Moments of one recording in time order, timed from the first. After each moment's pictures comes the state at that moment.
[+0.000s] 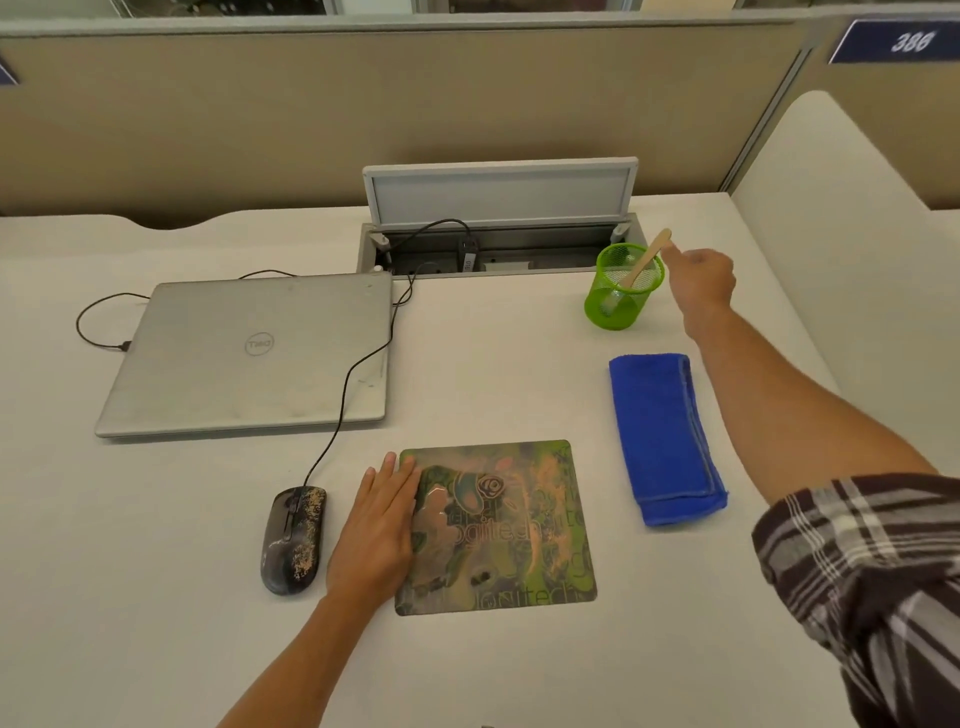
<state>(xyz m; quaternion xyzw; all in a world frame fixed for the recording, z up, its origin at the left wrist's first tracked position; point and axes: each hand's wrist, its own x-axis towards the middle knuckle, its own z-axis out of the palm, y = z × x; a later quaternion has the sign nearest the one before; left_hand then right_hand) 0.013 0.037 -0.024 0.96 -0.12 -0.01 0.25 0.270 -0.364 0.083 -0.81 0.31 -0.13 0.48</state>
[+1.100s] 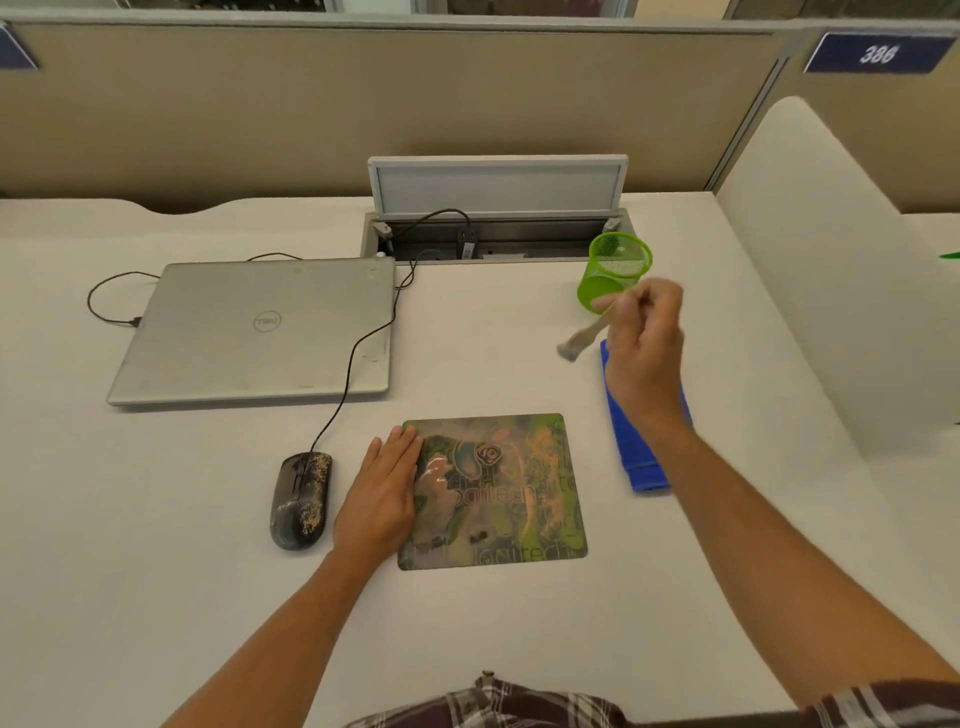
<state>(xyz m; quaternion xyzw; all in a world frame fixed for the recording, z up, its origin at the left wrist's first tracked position) 0.017 0.037 -0.027 0.96 -0.13 0.00 0.24 0.099 -0.253 0.120 -0.80 0.00 -0.27 0.54</state>
